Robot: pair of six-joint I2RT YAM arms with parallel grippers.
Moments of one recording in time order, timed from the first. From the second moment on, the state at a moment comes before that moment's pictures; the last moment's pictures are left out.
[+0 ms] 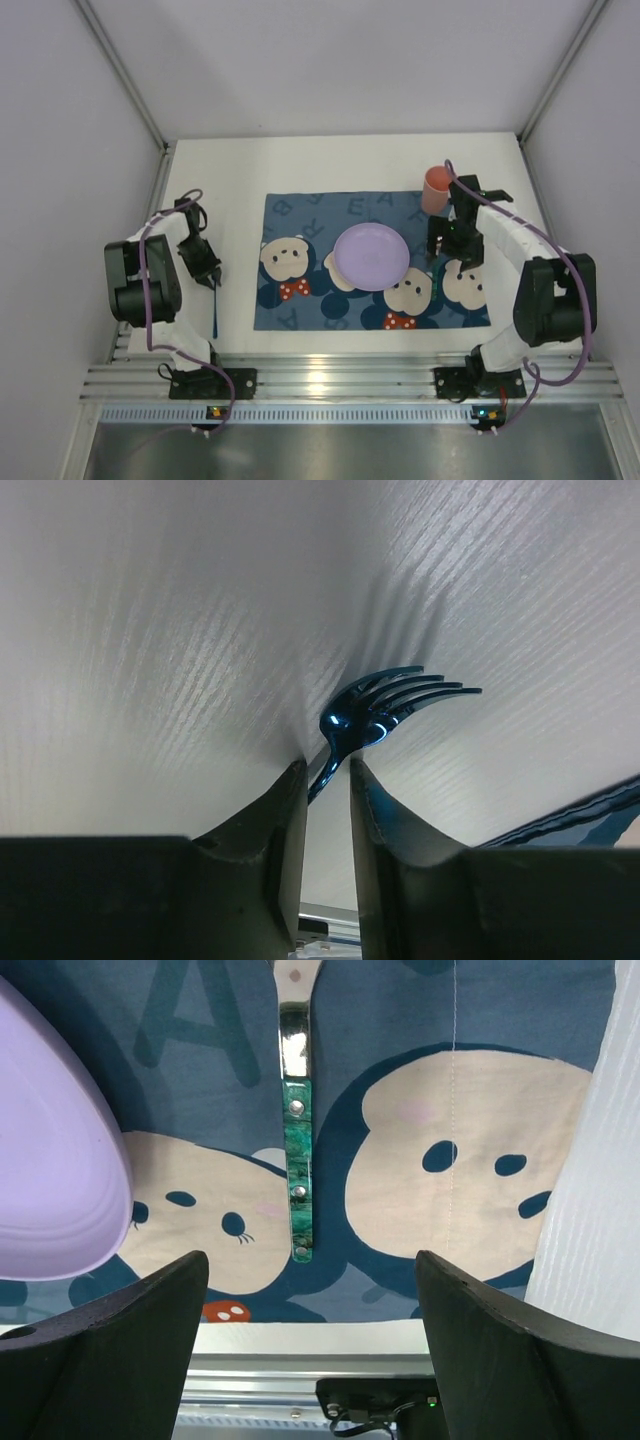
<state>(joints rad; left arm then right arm) 0.18 1.73 1.04 -0.85 0.00 -0.37 0.13 1.55 1.11 -0.95 -0.03 0.30</state>
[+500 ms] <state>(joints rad) 0.18 1.77 1.07 -0.87 0.03 -0.37 0.13 1.61 1.15 -0.95 -0.05 0.30</state>
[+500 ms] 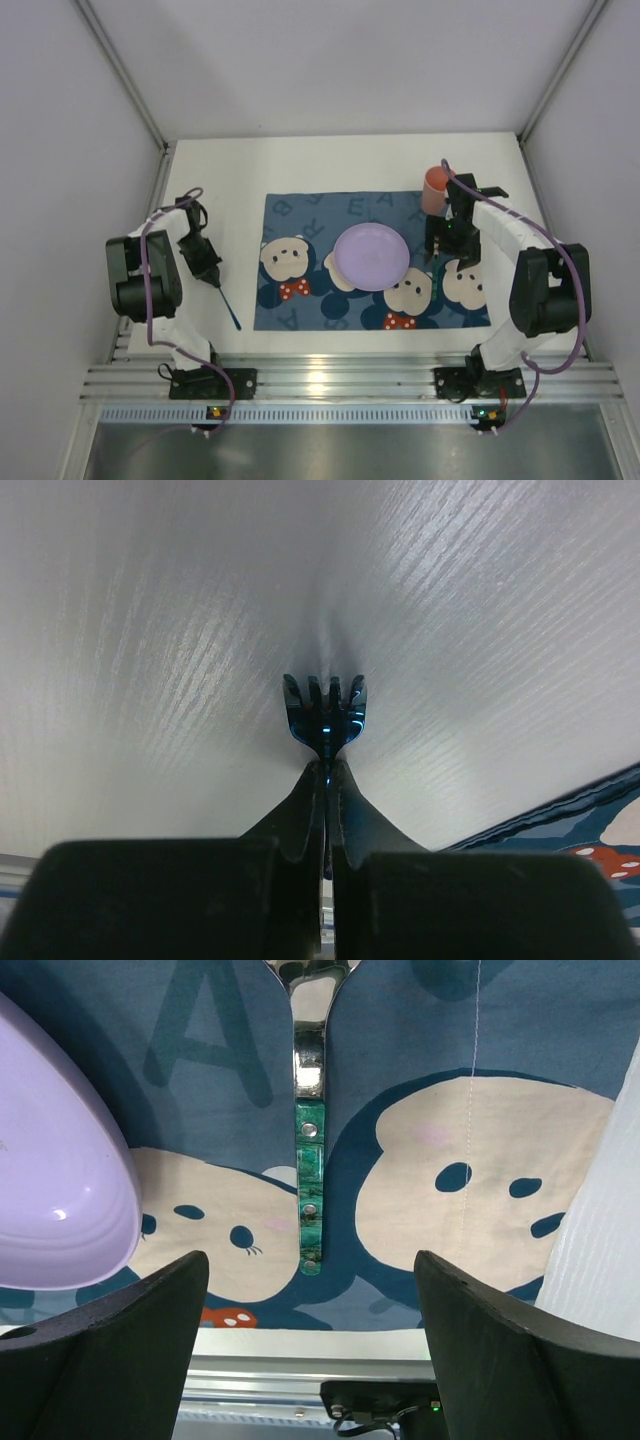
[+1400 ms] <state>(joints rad) -0.25 1.76 1.44 -0.78 0.17 -0.31 0.13 1.61 1.17 -0.94 -0.05 0.30</state>
